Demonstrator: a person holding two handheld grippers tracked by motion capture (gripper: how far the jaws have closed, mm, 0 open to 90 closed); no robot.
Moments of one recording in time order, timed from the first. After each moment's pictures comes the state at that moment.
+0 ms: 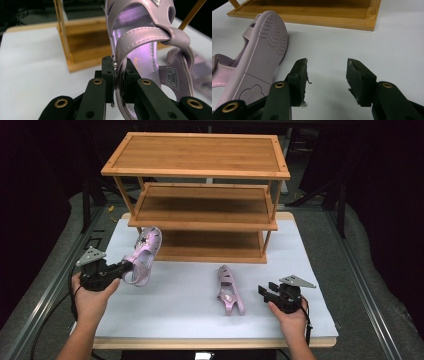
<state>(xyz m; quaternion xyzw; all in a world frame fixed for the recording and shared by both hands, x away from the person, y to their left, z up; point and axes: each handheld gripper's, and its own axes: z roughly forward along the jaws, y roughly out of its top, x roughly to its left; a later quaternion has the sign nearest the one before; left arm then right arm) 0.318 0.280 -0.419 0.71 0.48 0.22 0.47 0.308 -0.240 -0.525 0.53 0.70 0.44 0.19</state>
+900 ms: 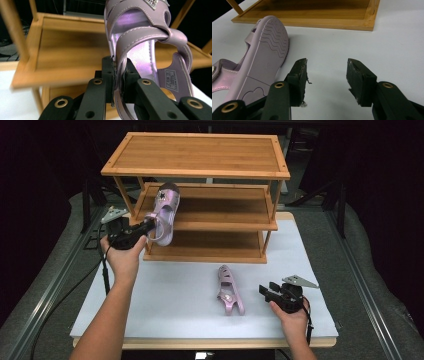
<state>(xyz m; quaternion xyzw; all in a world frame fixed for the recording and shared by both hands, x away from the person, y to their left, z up) 0.396 0.213 -0.366 0.64 0.50 0.24 0.53 0.308 -0.246 -0.525 0.54 0.69 0.46 0.18</state>
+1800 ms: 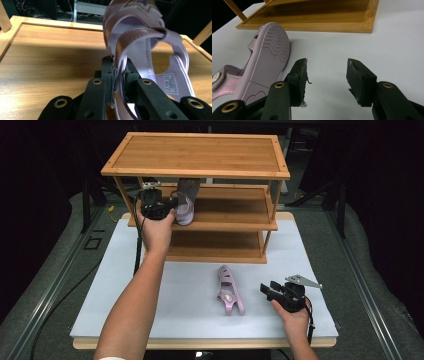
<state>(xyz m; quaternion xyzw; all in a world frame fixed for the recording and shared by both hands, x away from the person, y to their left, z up) 0.477 0.145 -0.349 0.63 0.56 0.24 0.48 0.309 -0.251 -0.524 0.54 0.67 0.47 0.17</state>
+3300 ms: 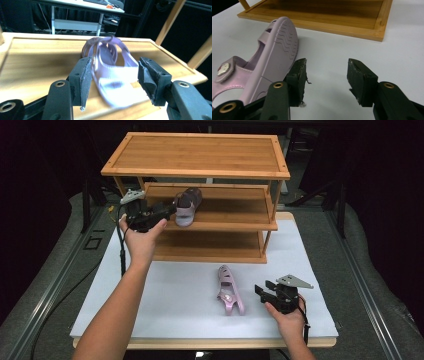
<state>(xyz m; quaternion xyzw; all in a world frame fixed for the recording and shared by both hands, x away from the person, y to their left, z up) 0.419 0.180 -0.347 0.64 0.46 0.23 0.56 0.304 -0.230 -0.517 0.50 0.71 0.45 0.20</state>
